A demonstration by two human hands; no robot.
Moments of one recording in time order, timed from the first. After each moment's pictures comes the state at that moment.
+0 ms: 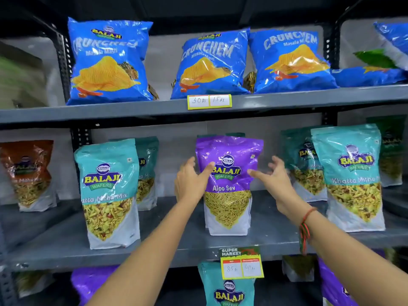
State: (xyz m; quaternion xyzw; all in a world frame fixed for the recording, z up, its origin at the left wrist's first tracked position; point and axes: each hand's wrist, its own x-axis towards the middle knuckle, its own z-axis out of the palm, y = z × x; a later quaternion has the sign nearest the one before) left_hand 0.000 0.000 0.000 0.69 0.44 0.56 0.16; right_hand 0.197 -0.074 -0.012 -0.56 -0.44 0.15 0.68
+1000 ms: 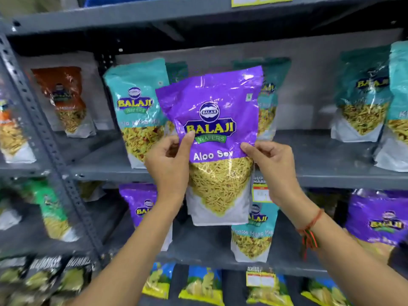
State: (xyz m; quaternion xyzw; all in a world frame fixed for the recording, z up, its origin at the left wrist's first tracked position) left_hand -0.123 -0.080 -0.088 0.52 0.33 0.76 0.20; right_hand 0.072 -0.109 -0.104 -0.40 -0.53 0.27 0.70
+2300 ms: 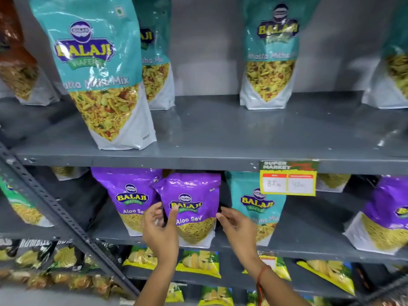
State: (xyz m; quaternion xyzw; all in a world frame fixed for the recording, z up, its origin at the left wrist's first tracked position) left_hand -0.141 -0.027 -0.343 0.40 0.60 0.65 0.25; right_hand 0.033 -0.058 -0.364 -0.64 -0.46 0.30 0.54
